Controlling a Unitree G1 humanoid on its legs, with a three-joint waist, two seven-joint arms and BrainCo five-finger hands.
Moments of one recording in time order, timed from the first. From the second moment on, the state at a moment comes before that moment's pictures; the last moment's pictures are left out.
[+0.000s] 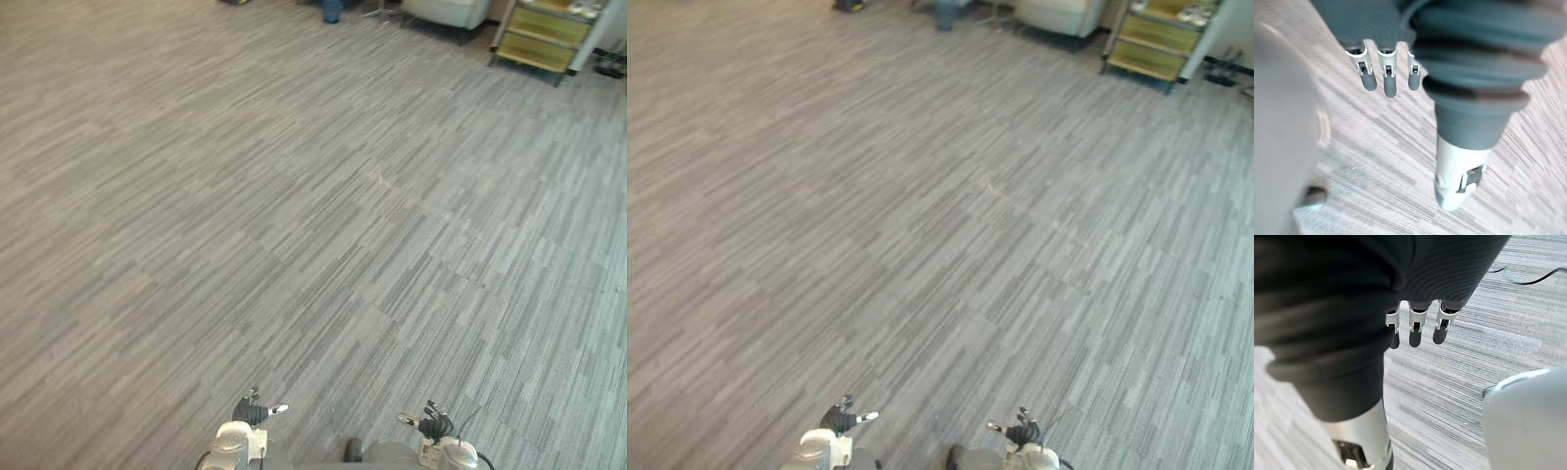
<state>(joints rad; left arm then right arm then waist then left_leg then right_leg) -0.03 0.06 -0.01 1.11 -0.02 -0.15 0.06 0.01 -0.11 -0.16 1.12 0.16 -0.15 -0.05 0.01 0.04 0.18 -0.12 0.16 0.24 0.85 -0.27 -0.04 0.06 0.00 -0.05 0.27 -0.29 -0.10</state>
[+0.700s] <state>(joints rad) -0.04 0.08 -0.11 1.11 -0.02 -0.14 0.06 0.03 -0.04 -0.24 1.09 0.21 -0.15 -0.06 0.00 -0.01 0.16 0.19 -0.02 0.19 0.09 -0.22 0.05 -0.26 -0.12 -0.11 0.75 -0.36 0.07</state>
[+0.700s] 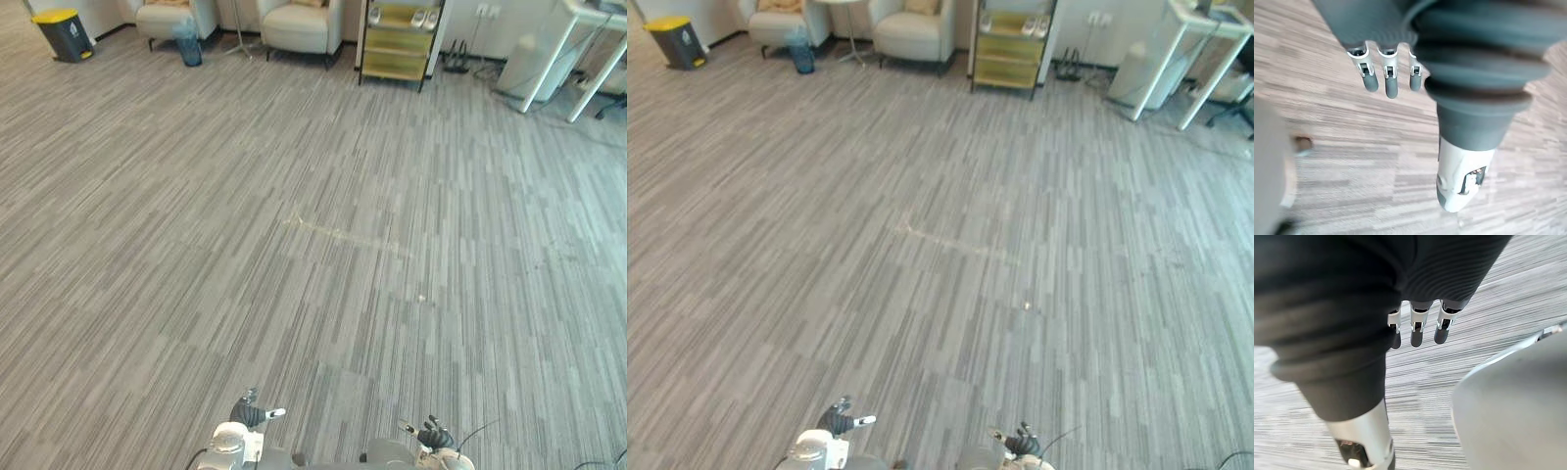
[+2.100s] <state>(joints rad) -0.04 0.01 -0.05 1.12 -0.04 -0.14 0.06 0.04 -0.07 -0.35 1.09 0.20 -0.14 -0.06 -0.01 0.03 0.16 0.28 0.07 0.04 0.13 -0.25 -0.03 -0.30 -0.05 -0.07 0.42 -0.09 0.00</state>
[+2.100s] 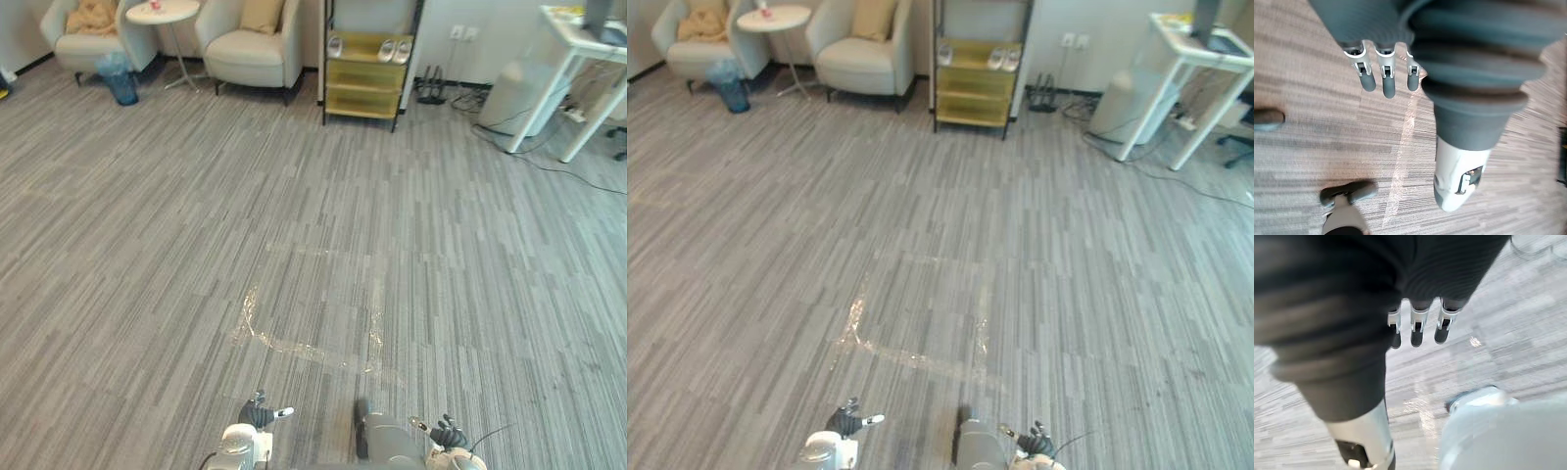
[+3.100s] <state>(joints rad) -0.02 0.04 -0.02 1.09 -0.04 -0.14 0.06 0.05 -0.03 -0.31 1.08 0.20 -0.13 -0.05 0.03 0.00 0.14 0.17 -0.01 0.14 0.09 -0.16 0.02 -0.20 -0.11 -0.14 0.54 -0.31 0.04</state>
